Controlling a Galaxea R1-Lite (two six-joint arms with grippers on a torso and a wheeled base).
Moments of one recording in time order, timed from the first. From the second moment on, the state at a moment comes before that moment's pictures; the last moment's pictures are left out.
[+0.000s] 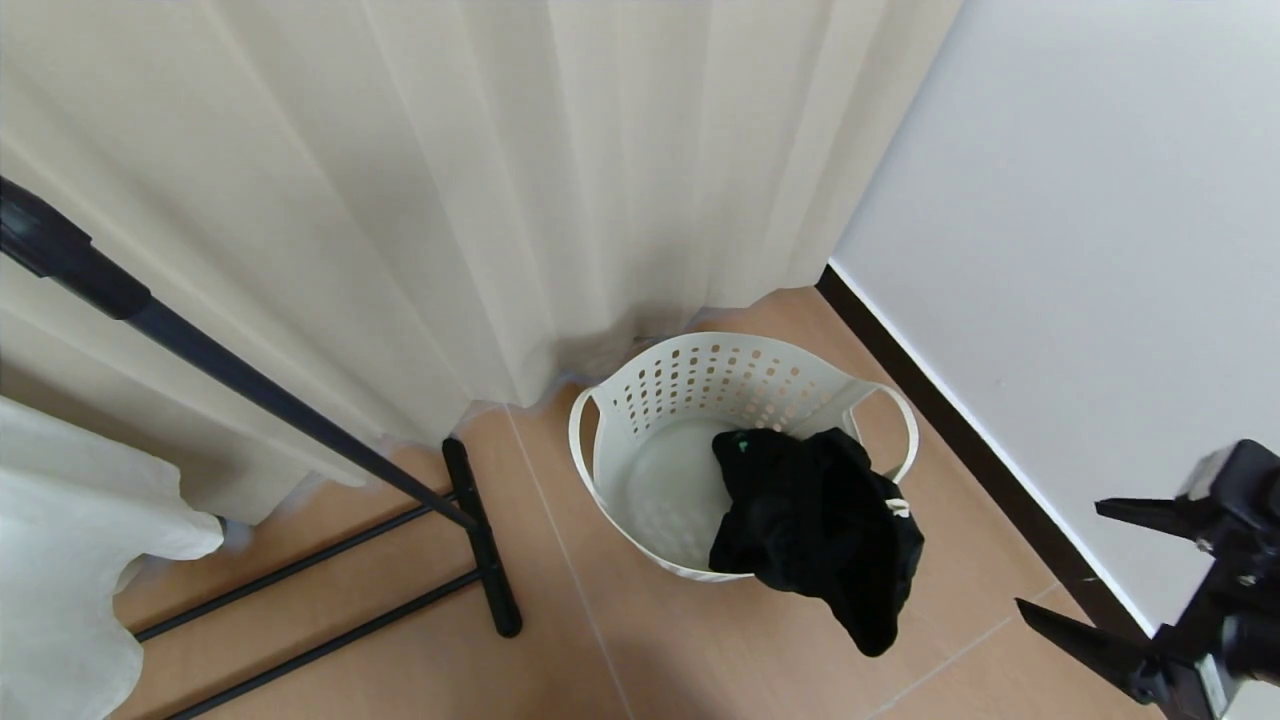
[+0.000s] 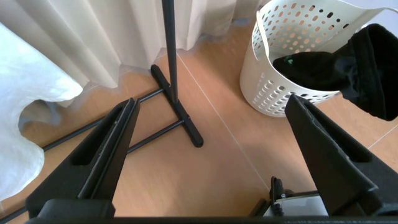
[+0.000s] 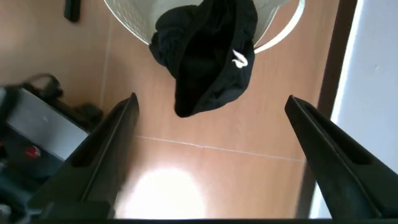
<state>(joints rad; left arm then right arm) 0.00 0.00 -0.02 0.04 -0.11 0.00 0.28 1.10 -0.47 -0.10 0.06 -0.43</state>
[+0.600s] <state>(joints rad) 0.00 0.00 -0.02 0.04 -0.11 0.00 0.28 1.56 -0.79 -0.10 -0.04 -0.99</state>
